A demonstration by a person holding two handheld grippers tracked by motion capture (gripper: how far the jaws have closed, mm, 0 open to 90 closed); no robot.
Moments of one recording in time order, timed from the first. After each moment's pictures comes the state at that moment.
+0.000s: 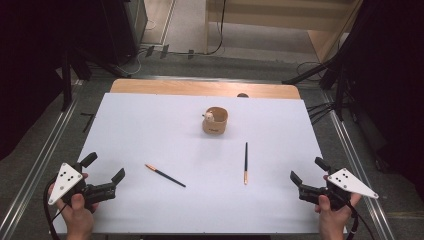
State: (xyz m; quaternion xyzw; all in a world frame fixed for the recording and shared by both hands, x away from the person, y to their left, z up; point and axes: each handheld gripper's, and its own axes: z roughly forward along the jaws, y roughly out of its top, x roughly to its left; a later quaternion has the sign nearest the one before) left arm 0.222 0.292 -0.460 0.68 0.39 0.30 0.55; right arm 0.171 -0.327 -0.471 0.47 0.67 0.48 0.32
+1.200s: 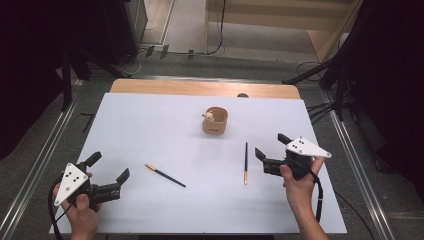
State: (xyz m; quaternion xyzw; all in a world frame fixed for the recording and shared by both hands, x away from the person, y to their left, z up) left arm 0.220 0.281 -0.458 0.68 0.37 0.31 0.55; right arm 0.243 -0.245 -0.433 0.45 0.71 0.47 0.28
